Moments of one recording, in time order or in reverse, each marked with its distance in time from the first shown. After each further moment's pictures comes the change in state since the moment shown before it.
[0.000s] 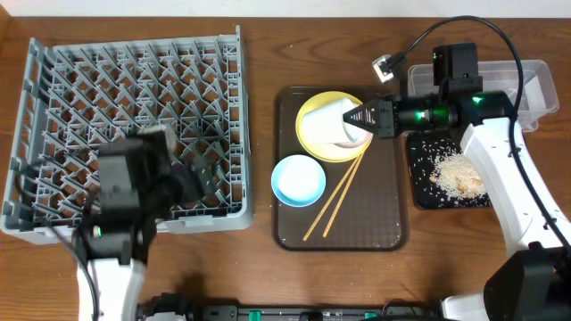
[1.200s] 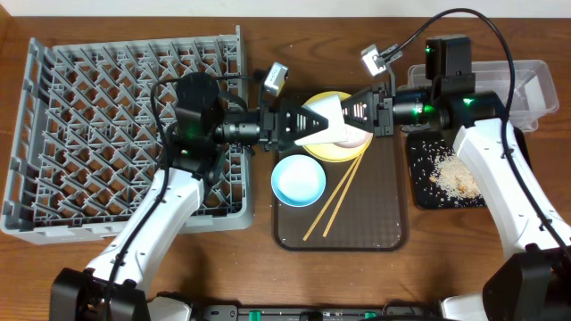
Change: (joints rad) left arm -0.334 0.476 0.034 1.255 0.968 -1.004; right arm 0.047 0.000 0.000 0.186 -0.262 0.024
